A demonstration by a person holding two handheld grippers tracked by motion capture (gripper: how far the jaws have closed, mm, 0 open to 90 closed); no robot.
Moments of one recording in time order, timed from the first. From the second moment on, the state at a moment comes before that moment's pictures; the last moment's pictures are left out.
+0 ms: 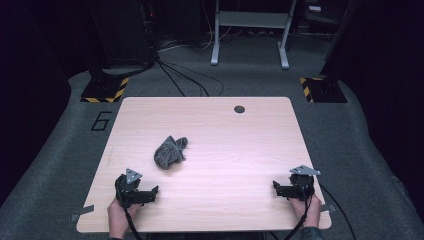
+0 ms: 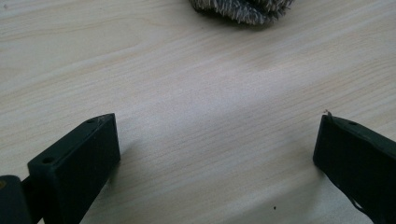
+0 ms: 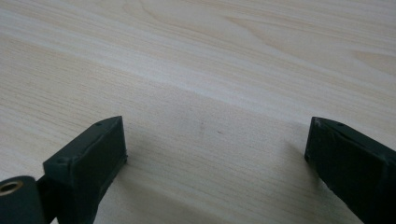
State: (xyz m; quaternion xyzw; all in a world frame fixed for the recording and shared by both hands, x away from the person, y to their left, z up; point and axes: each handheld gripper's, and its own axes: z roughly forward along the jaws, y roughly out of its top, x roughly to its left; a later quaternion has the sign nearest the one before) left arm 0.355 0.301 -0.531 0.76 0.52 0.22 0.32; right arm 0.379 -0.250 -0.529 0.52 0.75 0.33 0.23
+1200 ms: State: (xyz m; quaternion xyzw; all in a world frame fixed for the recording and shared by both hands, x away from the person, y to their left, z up) left arm 0.365 0.304 -0.513 0.77 0.51 0.21 0.34; right arm 0.380 -0.251 -0.529 0.53 0.75 0.32 0.23
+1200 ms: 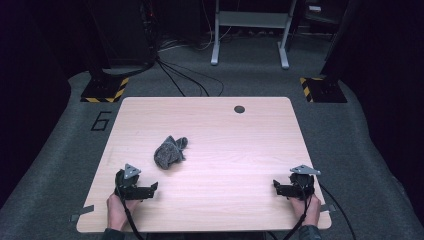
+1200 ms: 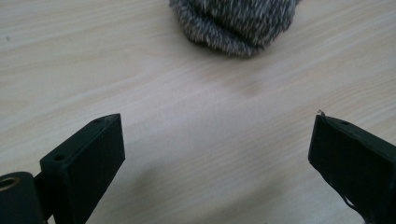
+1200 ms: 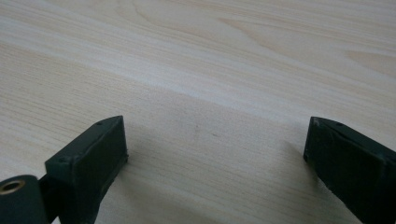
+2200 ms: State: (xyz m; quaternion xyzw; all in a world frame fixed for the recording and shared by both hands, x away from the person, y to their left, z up) left arm 0.443 0.257 -0.478 0.79 0.47 0.21 0.33; right arm 0.380 -0.251 -0.529 0.53 0.75 0.32 0.23
